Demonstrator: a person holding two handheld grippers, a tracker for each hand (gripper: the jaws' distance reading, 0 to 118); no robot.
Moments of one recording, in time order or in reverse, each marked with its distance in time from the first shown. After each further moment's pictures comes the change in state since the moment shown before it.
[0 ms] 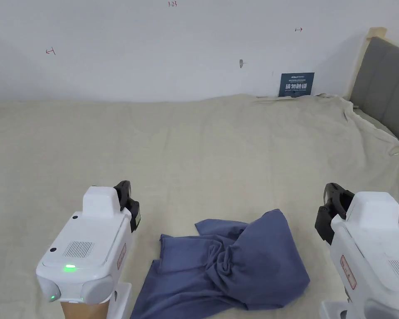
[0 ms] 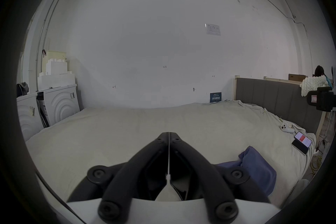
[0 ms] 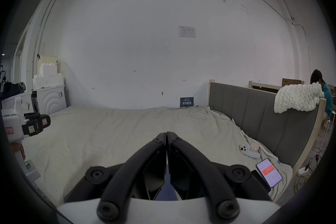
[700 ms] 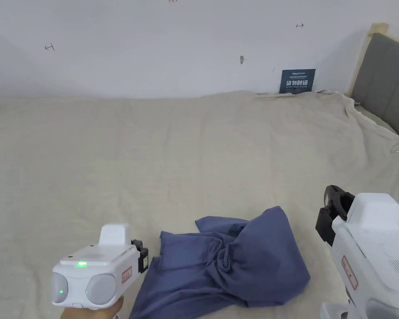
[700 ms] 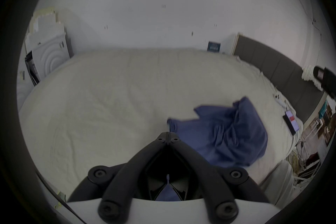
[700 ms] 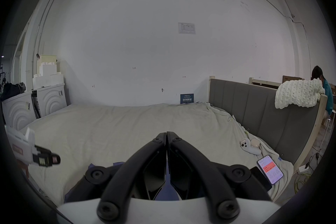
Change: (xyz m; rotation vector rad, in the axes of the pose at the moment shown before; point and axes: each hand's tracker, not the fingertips) left arm -0.003 -0.060 -0.024 -0.594 -0.081 0.104; right arm 0.004 -0.008 -0.006 -0.029 0.002 -0.009
